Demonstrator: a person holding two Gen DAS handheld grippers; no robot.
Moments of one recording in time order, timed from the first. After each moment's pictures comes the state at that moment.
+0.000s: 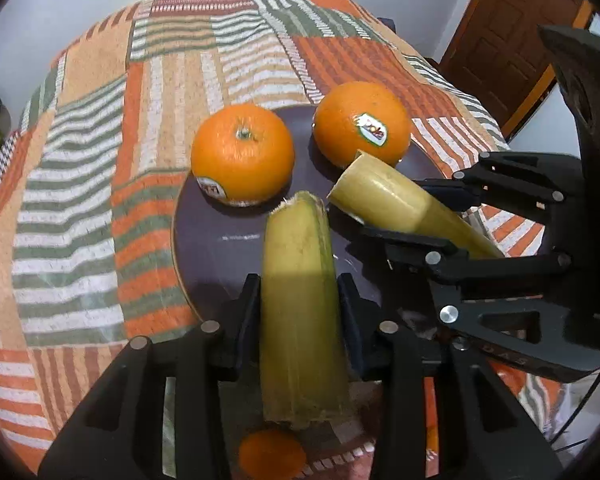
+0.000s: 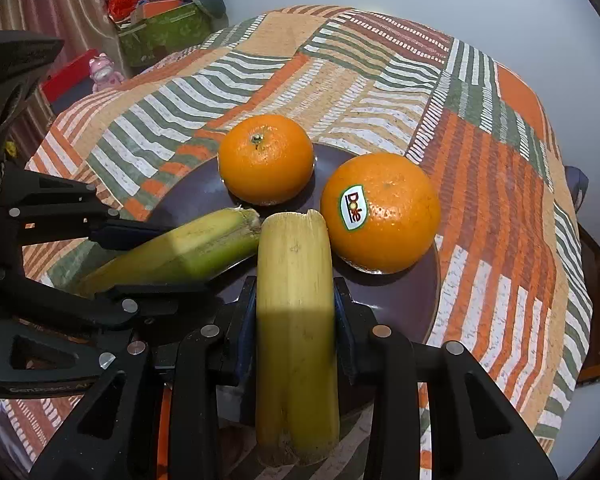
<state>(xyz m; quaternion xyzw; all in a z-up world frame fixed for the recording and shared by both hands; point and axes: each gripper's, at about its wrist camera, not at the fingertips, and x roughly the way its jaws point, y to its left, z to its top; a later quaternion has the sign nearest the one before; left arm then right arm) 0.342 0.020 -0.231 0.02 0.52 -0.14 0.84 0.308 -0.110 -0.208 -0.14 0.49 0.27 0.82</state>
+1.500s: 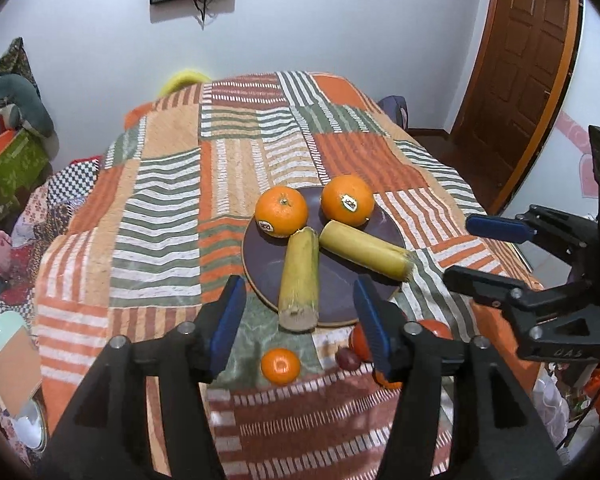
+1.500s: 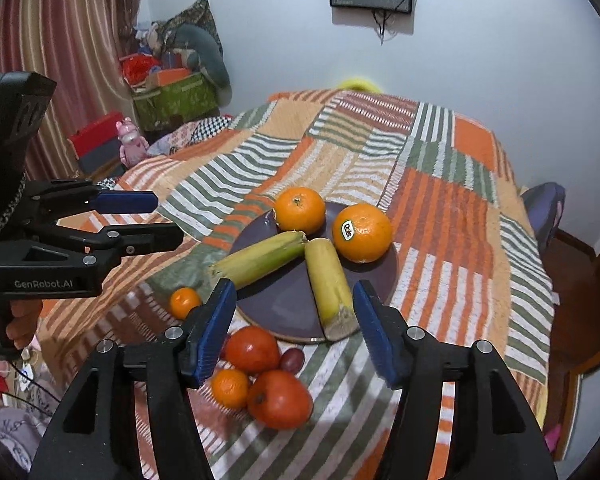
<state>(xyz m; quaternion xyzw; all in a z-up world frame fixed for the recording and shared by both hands) 0.229 0.043 -0.129 0.00 0.40 -0.09 0.91 0.206 -0.149 -0.117 -0.08 0.39 0.27 0.88</state>
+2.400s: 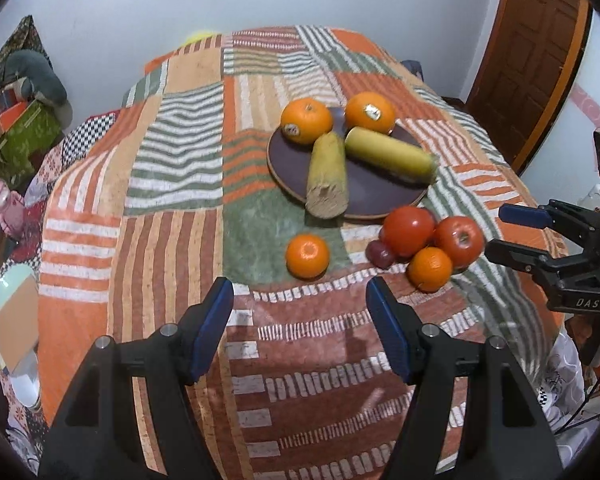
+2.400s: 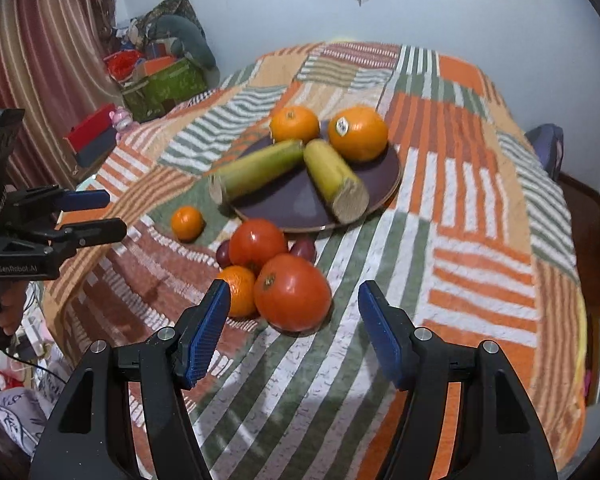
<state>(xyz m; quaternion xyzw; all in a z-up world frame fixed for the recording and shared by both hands) 0.178 0.062 -0.190 0.00 0.46 -0.06 0.89 0.167 -0.173 -0.182 -0.03 0.44 0.25 0.86</state>
